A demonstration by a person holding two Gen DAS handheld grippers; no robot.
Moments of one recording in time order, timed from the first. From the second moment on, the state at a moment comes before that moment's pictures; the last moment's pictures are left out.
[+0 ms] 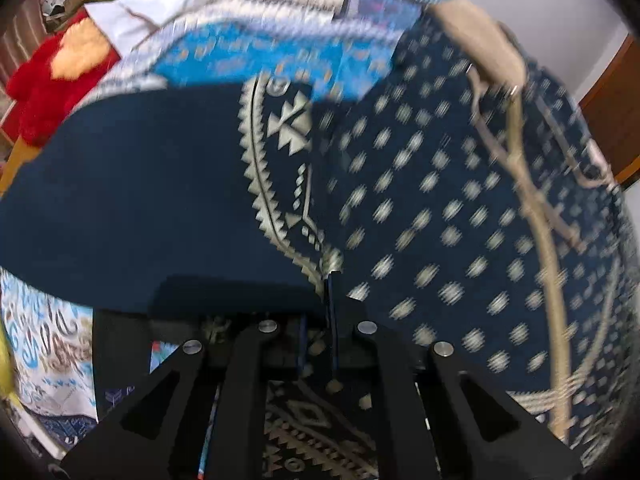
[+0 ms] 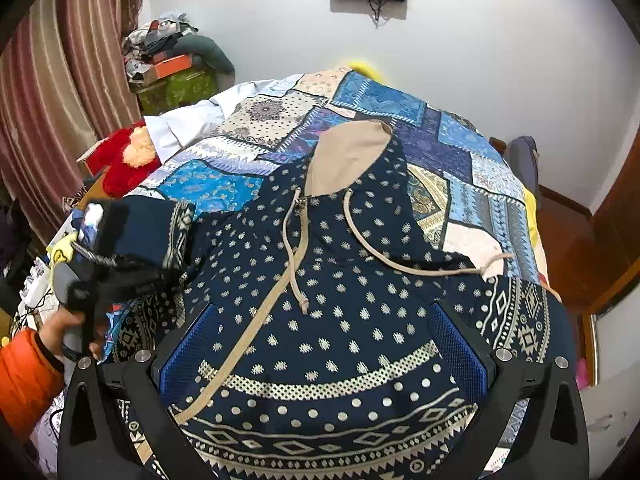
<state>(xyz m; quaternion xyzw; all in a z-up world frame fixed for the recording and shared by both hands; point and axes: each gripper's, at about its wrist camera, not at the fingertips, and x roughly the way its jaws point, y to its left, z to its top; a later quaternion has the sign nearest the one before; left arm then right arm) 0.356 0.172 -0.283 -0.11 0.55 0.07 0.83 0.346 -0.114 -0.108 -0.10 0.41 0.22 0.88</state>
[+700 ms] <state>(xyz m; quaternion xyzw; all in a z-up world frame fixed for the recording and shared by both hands) 0.295 0.351 -0.242 -0.34 0.43 0.13 0.83 0.370 -0.094 -0.151 -0.07 0.47 0.22 0.85</state>
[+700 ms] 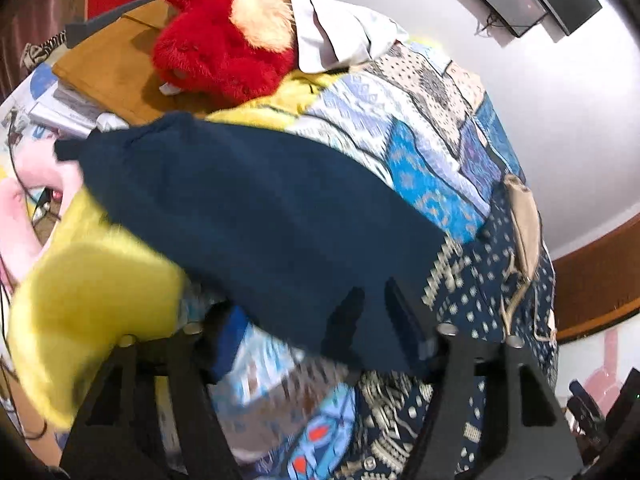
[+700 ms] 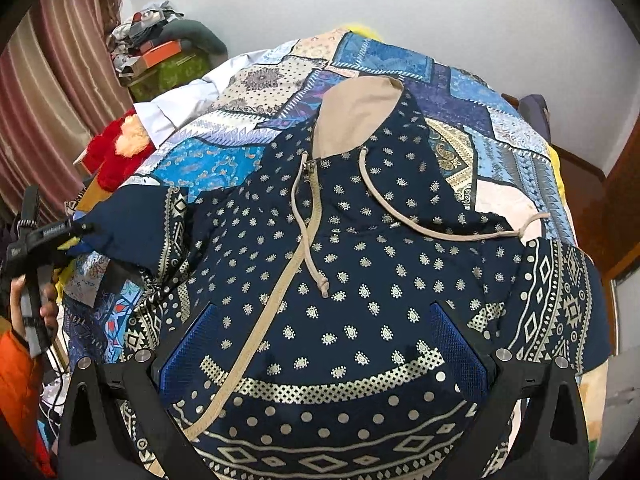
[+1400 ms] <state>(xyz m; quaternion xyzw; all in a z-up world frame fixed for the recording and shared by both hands) 0.400 0.102 -0.129 -0.03 0.39 -0.02 0.92 0.372 -0.173 -0.138 -0.01 0.47 0.16 0.87</state>
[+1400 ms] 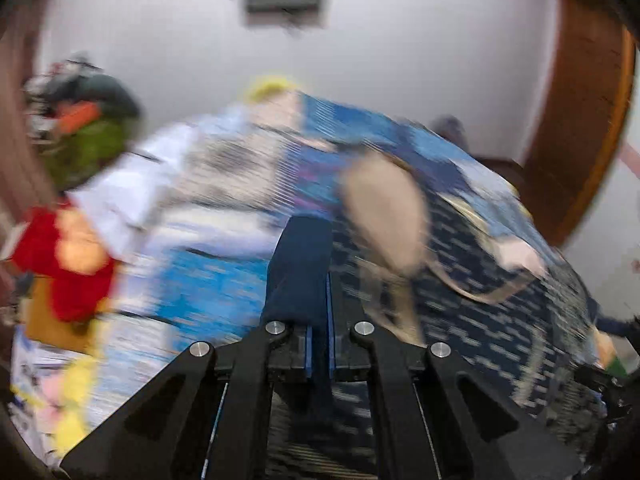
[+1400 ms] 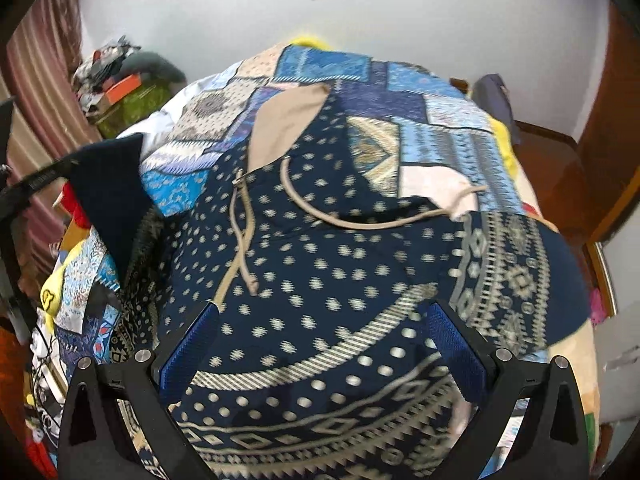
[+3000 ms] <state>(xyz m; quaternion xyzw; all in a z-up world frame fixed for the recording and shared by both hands) 0.345 0.195 -0.299 -0.02 0.51 0.03 0.86 0.420 0.072 -0.276 -0.32 0.48 0.28 0.77</state>
